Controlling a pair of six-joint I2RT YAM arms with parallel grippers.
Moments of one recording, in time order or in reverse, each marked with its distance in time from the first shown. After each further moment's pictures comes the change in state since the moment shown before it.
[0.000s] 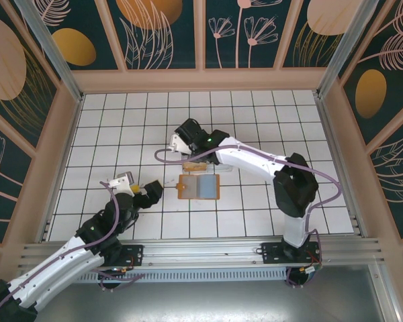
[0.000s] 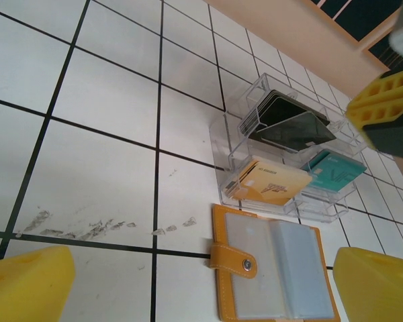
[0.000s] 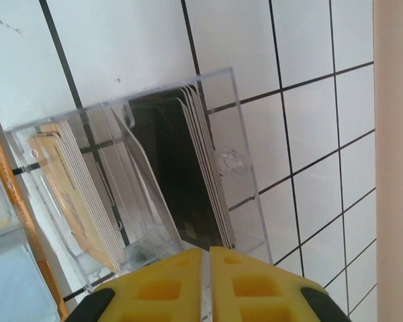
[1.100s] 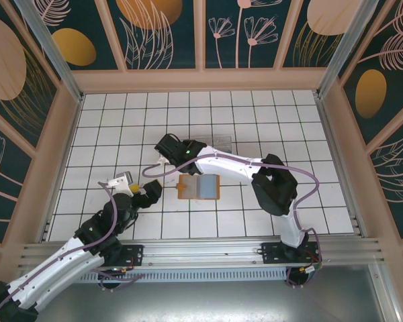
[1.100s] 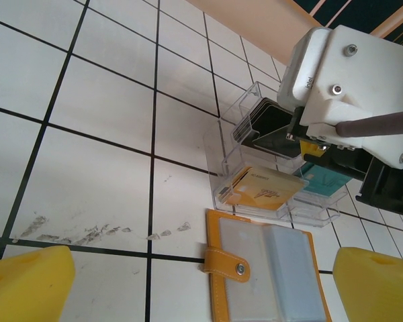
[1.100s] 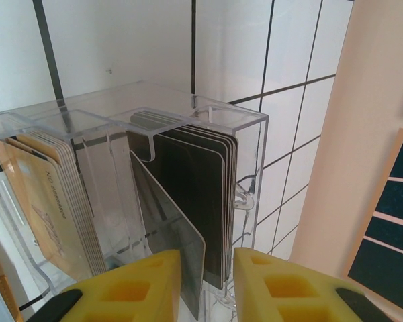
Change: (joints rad) left arm 0.000 -0.028 0.006 -0.008 -0.004 0.001; right arm 0.136 0.169 0.113 -0.027 0.318 -0.113
